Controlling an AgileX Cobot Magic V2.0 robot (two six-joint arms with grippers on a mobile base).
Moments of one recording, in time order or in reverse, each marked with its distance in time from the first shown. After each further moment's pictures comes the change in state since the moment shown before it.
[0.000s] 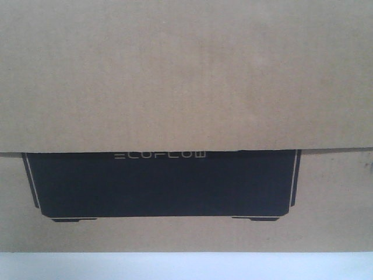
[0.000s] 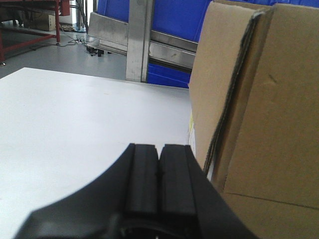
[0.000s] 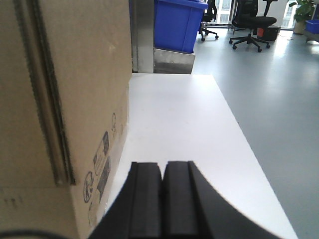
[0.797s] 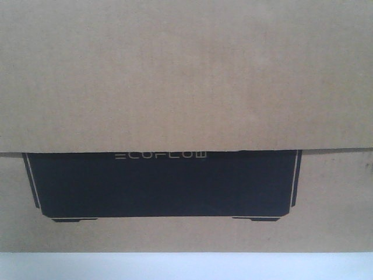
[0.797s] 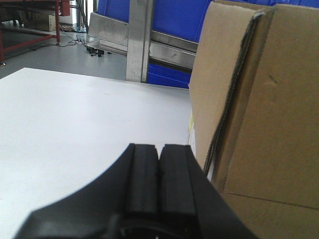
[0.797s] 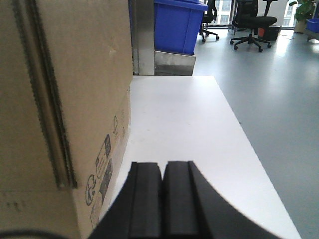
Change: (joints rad) left arm 0.000 0.000 0.000 0.000 0.000 0.000; right arm 0.000 -0.001 0.000 0.005 -0.002 0.007
